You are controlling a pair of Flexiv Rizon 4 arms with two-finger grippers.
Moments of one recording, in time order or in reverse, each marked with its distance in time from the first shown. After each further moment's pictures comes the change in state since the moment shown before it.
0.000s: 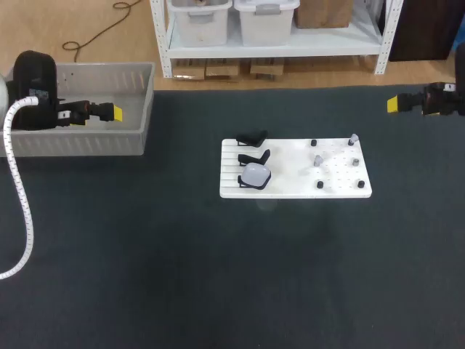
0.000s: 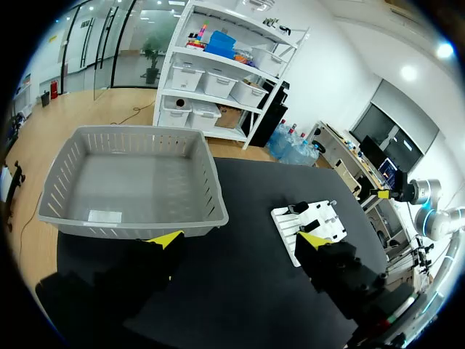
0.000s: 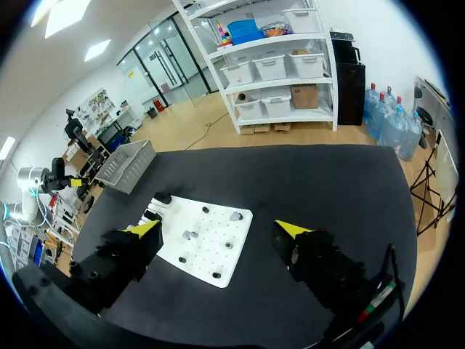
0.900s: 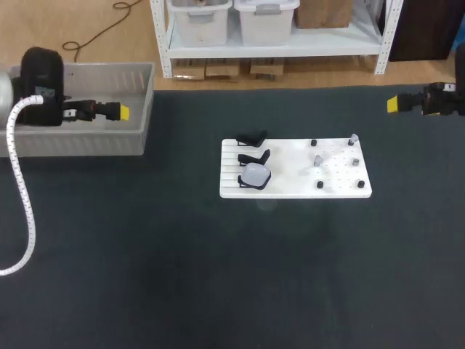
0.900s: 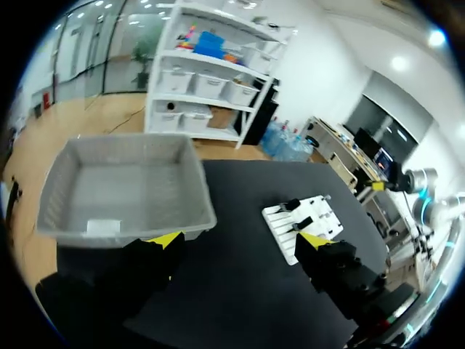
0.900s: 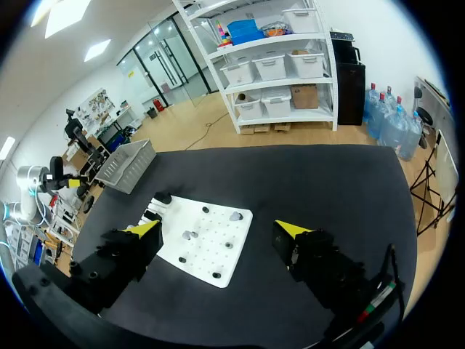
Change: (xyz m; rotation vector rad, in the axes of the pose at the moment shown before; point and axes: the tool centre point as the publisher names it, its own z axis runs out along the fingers) left arm -0.005 -0.024 0.001 0.044 0.007 0.101; right arm 0.000 0.000 0.000 0.000 0.000 0.000
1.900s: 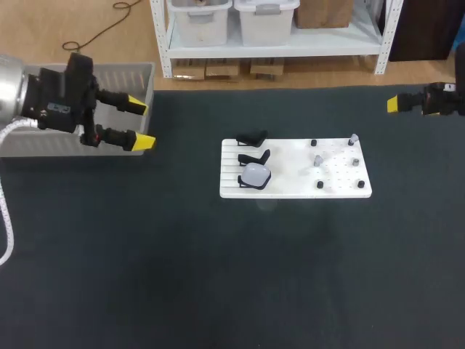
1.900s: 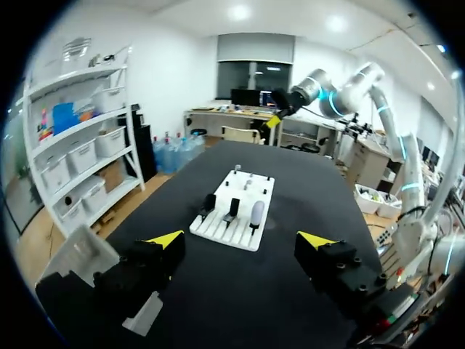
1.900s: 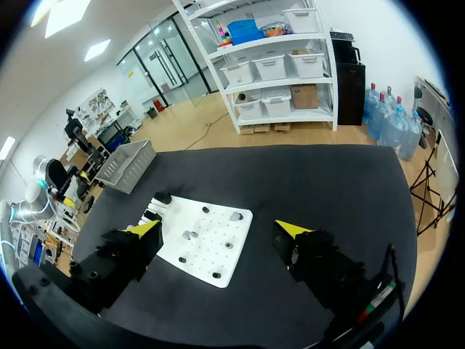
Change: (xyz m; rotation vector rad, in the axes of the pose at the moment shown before) left arm 0.023 -0.064 0.023 0.514 -0.017 0.745; right arm 0.000 0.000 0.000 0.000 0.000 0.000
